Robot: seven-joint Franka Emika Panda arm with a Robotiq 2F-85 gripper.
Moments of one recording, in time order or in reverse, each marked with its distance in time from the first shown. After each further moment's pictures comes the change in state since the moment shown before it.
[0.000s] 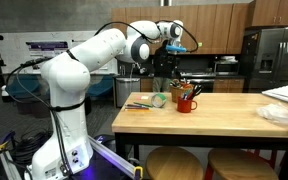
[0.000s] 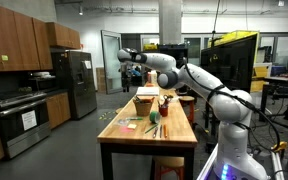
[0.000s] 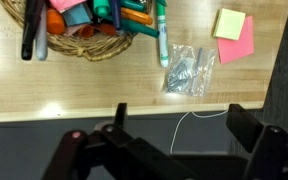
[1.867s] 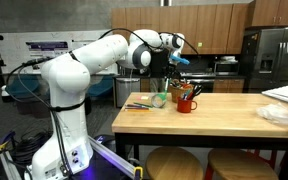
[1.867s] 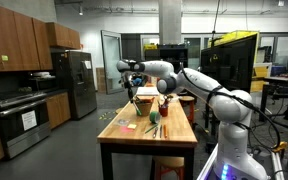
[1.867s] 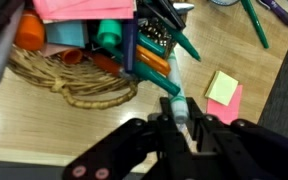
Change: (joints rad) arm -0.005 0.096 -0.006 0.003 -0.050 -0.118 -0.344
